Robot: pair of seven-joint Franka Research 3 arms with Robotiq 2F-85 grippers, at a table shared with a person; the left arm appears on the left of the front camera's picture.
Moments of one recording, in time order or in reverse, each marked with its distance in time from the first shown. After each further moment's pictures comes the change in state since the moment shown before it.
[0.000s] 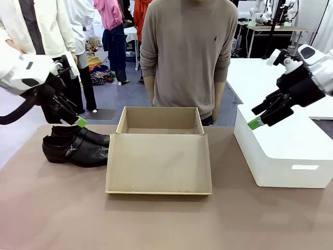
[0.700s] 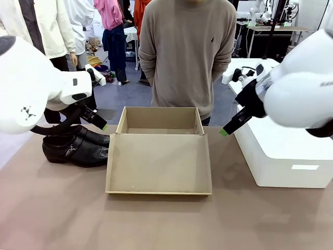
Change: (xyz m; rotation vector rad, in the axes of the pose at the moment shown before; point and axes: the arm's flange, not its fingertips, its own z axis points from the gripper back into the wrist) left arm 0.031 -0.028 -0.059 0.228 0.046 0.230; right arm 0.035 0.021 -0.076 -0.268 0.130 -0.124
